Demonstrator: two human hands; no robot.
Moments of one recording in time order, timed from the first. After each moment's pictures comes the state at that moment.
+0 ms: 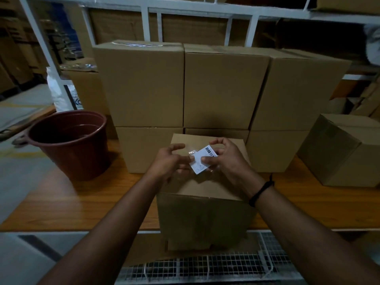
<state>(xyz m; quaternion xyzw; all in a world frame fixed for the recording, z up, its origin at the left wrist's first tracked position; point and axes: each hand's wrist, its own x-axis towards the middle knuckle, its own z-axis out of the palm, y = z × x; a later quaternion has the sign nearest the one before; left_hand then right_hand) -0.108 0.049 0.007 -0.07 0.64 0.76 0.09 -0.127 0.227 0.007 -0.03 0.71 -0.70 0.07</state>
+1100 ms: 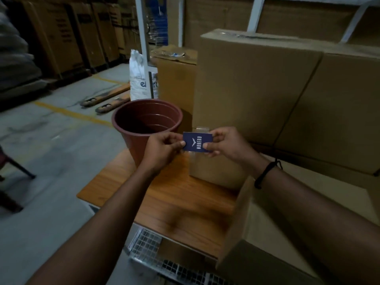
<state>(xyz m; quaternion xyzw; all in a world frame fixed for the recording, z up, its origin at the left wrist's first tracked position) -0.149 -0.178 -0.018 -0.12 0.74 0.63 -0.20 -0.250 0.000 0.010 -0.23 0.78 -0.54 0.19</state>
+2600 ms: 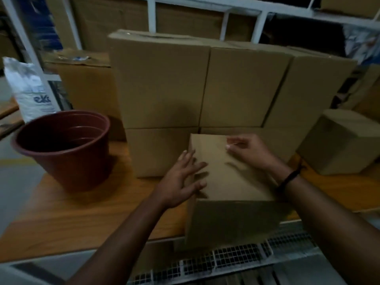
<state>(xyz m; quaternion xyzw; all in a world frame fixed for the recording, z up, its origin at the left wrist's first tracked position) -0.131 -0.050 -0.075 0.30 0.86 0.42 -0.03 -0.159 0.203 0.015 -0.04 0.93 -0.37 -0.02</state>
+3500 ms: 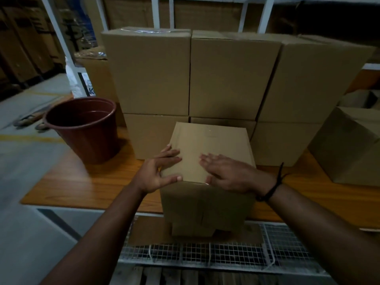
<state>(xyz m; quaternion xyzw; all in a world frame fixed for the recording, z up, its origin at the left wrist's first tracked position) -0.096 -0.012 -0.087 0.21 0.87 0.43 -0.11 -0.116 0.267 -0.018 -0.40 0.91 -0.01 0.11</state>
